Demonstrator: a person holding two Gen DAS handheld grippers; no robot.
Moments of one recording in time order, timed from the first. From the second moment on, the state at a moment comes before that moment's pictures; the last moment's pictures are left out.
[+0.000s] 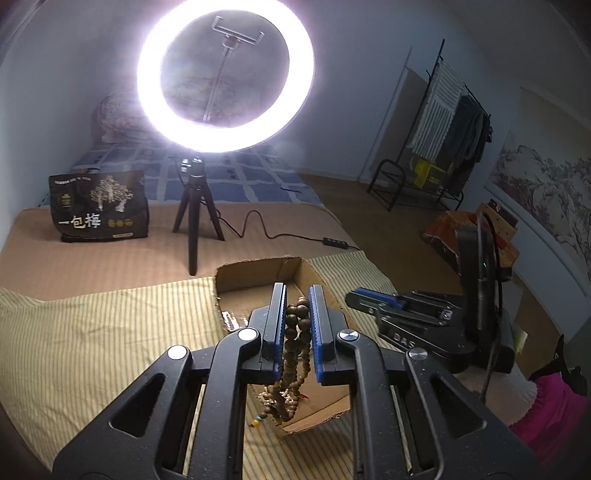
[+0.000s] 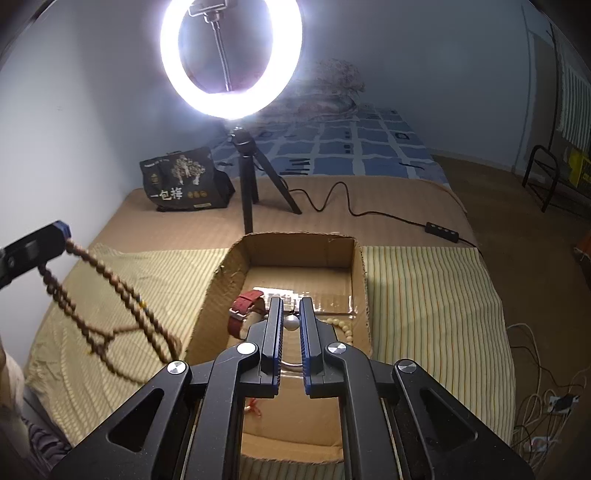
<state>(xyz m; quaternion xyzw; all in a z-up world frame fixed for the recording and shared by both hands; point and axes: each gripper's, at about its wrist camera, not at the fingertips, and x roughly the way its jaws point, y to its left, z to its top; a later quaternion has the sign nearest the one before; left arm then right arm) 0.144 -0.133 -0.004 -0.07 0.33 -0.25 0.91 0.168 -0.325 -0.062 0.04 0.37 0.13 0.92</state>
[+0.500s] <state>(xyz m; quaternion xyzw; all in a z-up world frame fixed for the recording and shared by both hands) 0.159 -0.166 -0.037 -0.03 0.36 -0.25 0.90 0.194 -0.325 -0.080 0.05 0.40 0.13 0.91</state>
